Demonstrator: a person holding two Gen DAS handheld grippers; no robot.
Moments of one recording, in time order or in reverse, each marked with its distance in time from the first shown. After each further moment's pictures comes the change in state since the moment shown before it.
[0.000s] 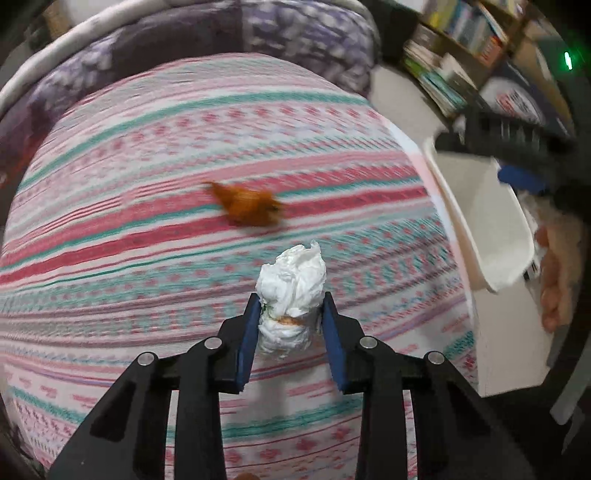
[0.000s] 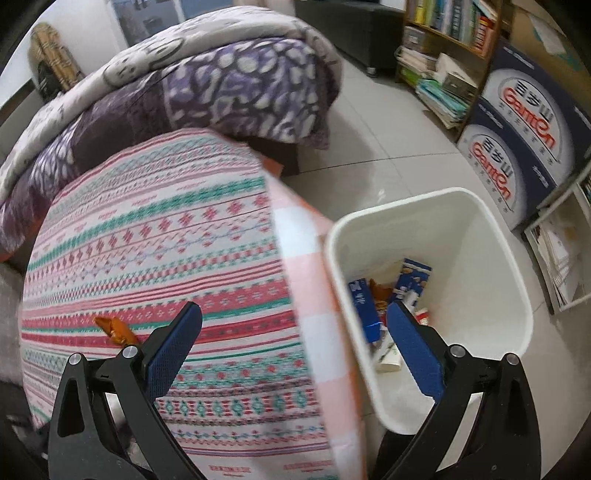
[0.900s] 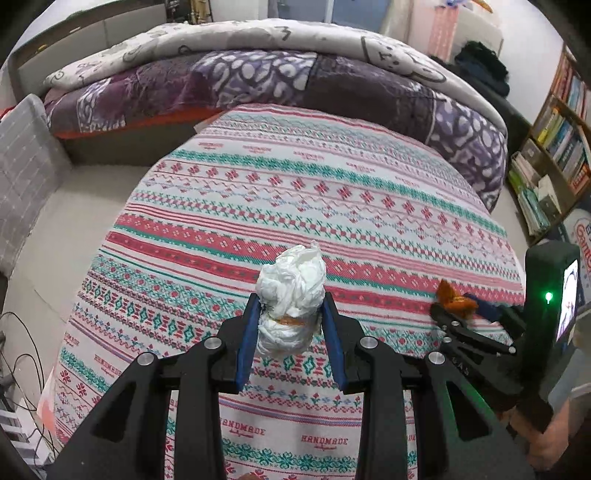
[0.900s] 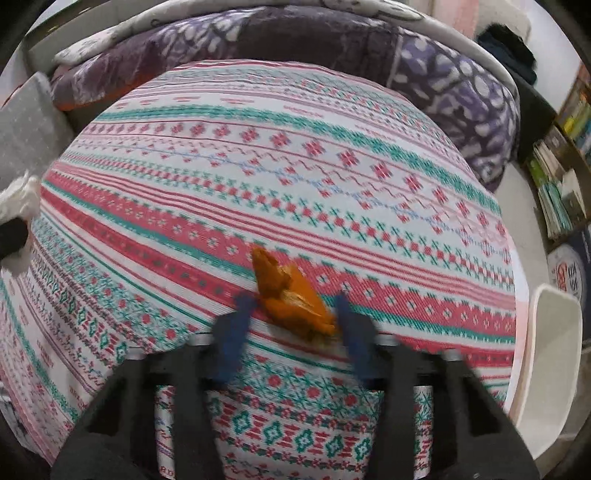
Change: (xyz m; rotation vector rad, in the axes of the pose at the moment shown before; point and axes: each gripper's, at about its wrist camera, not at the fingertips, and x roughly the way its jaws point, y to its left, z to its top) left arm -0.054 0.140 -0.002 -0.356 -0.220 0.229; right arm 0.041 0.176 -0.060 -0.534 -0.004 0.149
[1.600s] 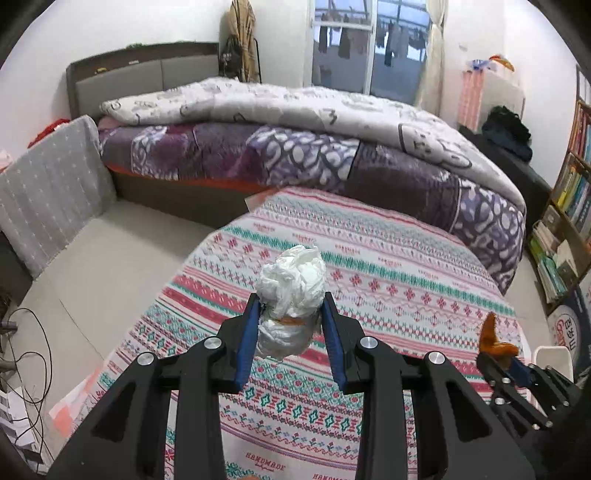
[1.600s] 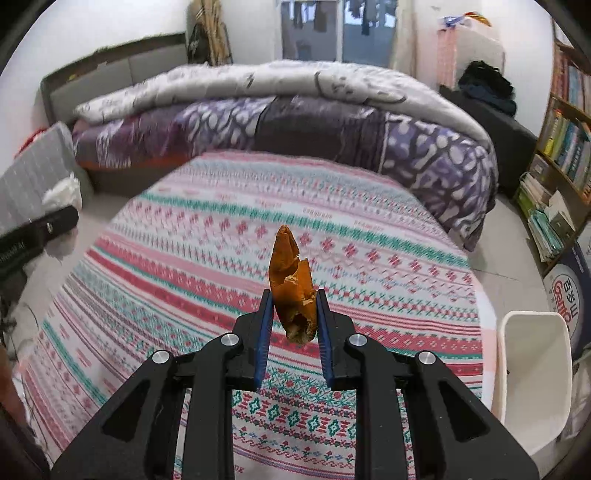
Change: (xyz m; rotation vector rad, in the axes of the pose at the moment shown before) left arm -0.056 0.013 0.021 -0.102 -0.286 0.124; right arm -0.094 0.010 0.000 0.079 -0.284 0.032
